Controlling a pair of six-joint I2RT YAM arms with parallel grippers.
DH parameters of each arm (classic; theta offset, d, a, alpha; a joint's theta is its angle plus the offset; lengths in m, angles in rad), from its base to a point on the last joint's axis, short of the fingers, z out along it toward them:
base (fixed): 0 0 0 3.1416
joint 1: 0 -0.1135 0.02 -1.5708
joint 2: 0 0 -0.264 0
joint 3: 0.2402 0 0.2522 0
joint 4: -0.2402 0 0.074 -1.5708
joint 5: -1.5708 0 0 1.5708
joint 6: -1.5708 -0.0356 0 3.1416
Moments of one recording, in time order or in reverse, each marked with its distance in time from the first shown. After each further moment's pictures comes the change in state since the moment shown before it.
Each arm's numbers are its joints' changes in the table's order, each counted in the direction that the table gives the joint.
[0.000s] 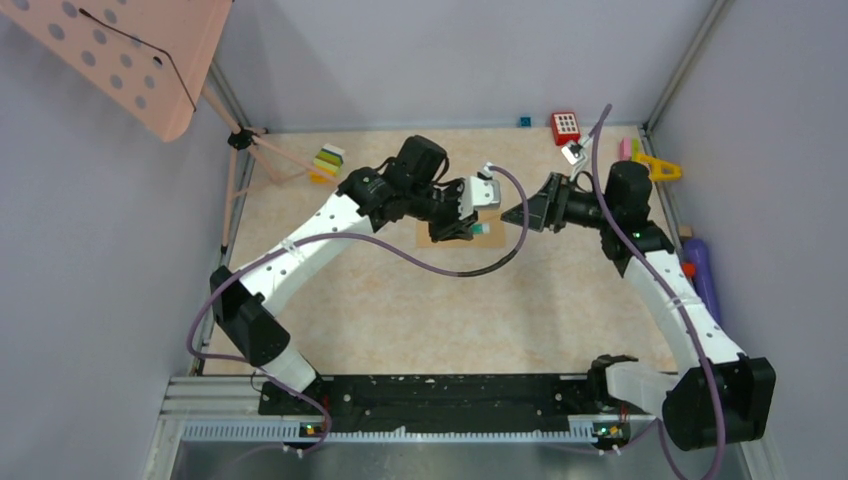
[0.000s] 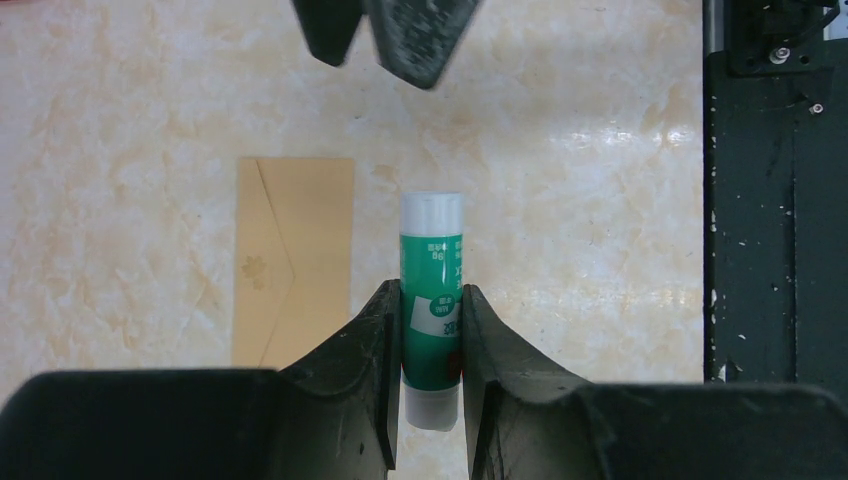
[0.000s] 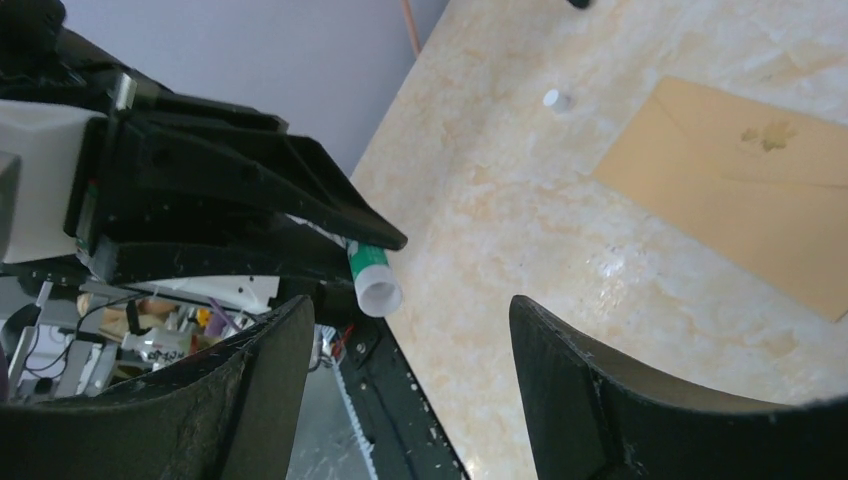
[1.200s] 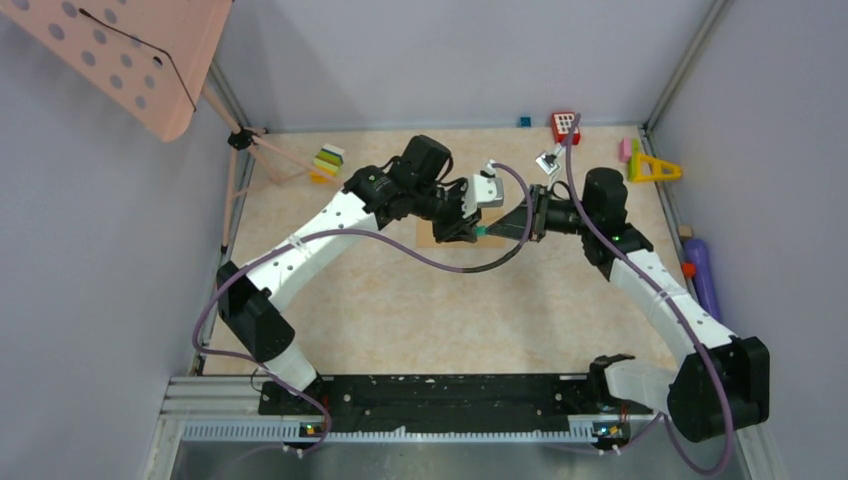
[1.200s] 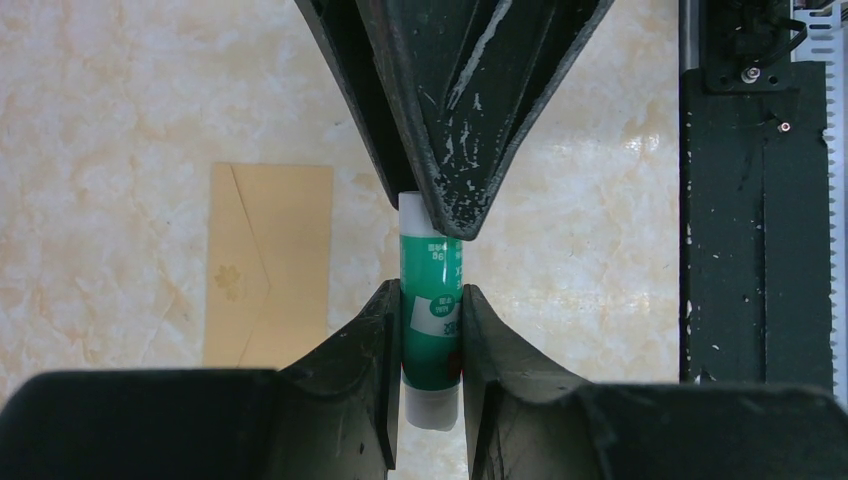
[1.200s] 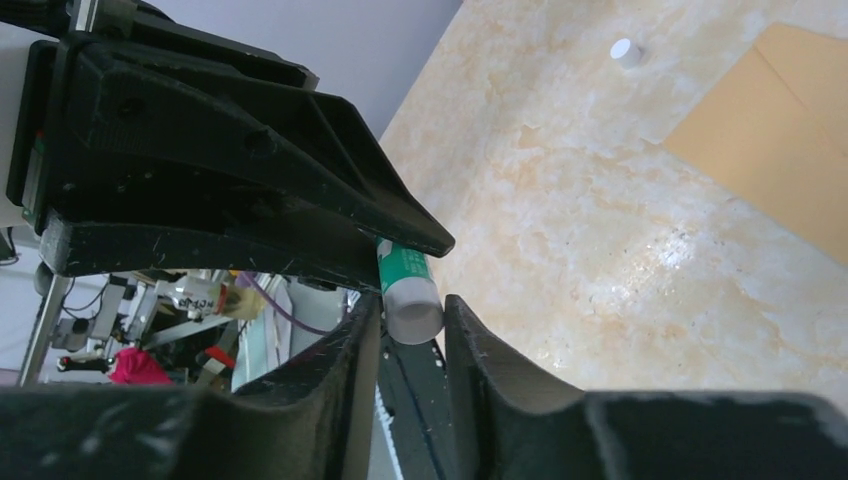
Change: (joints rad) left arm 0.001 -0.031 0.012 0.011 -0.026 0.045; right arm -0.130 -0.040 -0.089 0.130 0.022 -0.066
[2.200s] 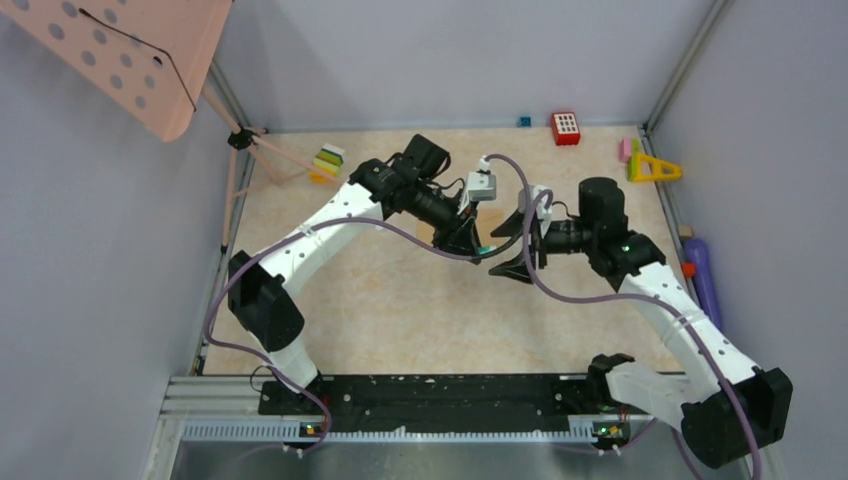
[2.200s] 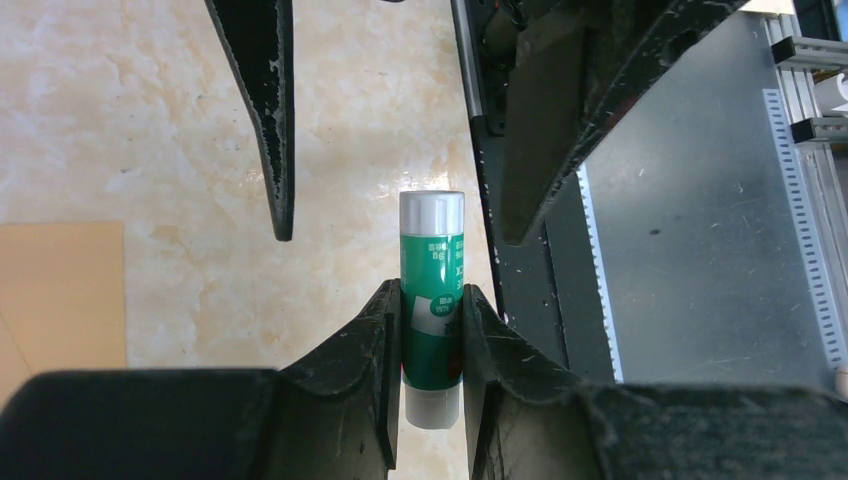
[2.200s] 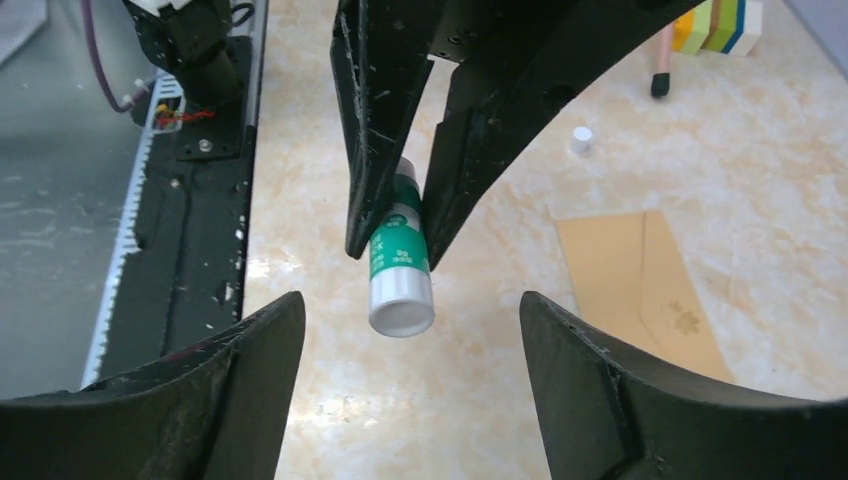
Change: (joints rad) left arm -0.054 -0.067 0.020 -0.109 -0.397 0.102; right arm -0.096 0.121 0.063 -0.400 0.074 1.117
